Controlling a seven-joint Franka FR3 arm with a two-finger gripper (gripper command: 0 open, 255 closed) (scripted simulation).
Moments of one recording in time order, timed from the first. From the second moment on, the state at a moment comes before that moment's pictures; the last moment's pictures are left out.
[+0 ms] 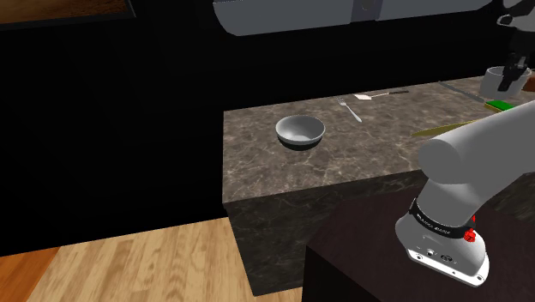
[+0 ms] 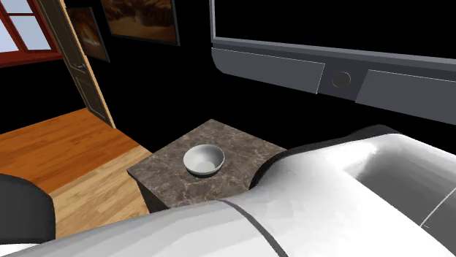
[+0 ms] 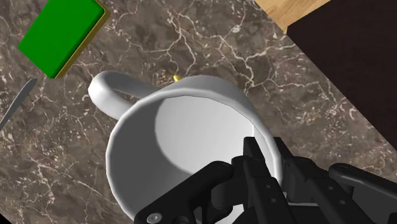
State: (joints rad) arm -0.60 -0.61 -0.82 -2.32 -0.53 1.89 -1.28
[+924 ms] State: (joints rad) arm -0.56 -0.51 -1.06 -2.28 -0.55 2.02 -1.45
